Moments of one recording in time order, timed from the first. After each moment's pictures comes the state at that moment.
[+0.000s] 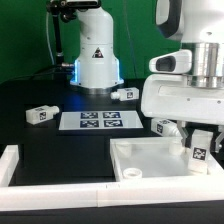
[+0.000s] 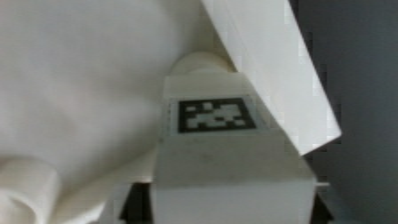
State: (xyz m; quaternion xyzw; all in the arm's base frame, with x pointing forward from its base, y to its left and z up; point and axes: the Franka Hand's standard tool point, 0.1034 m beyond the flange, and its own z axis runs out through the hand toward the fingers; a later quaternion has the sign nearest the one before) arm 0.646 0.106 0.073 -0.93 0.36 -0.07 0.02
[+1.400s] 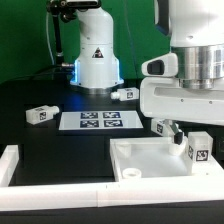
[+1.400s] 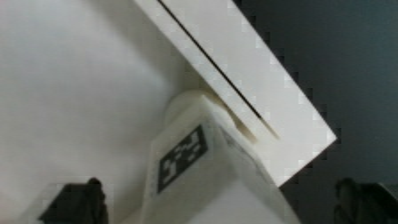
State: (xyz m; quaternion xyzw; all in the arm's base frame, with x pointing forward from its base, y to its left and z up) arm 0.641 0.109 0.075 -0.96 0.29 -0.03 0.05
